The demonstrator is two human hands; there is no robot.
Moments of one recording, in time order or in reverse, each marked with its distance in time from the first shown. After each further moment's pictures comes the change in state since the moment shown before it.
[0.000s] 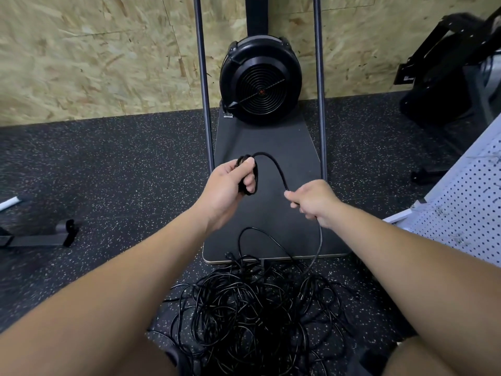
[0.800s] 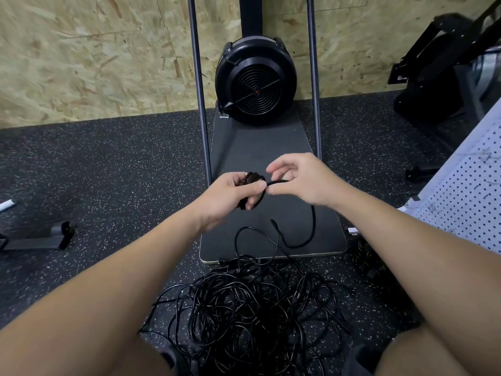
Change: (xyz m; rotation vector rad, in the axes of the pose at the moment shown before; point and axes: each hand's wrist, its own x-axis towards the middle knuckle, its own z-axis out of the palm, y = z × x) left_hand -0.008 -0.003 -0.003 0.325 -0.290 -0.048; right_hand -0.044 -0.052 -0.039 -0.192 -0.230 -0.542
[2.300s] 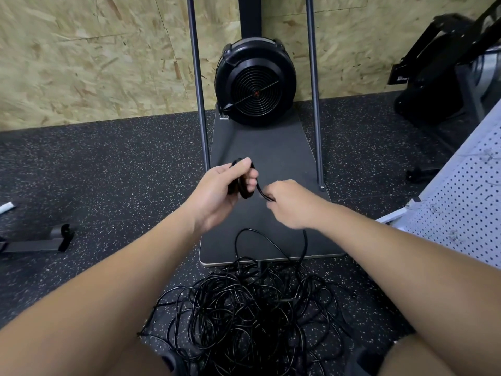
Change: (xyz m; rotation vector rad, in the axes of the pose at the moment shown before) left_hand 0.005 0.011 0.000 -0.492 0.212 -0.013; right_hand 0.005 0.012 0.045 -0.596 -0.142 -0.029
